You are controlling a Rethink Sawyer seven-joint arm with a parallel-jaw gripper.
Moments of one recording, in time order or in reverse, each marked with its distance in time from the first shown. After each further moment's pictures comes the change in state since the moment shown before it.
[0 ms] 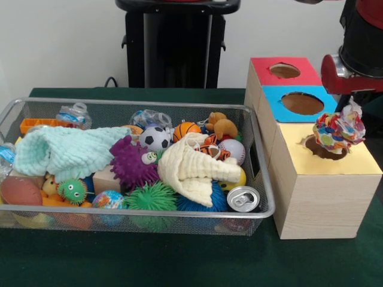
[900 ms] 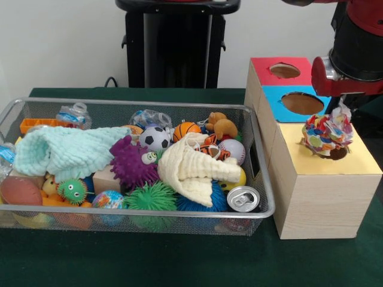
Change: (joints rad) arm 0.002 0.006 -0.030 0.000 0.000 0.000 0.000
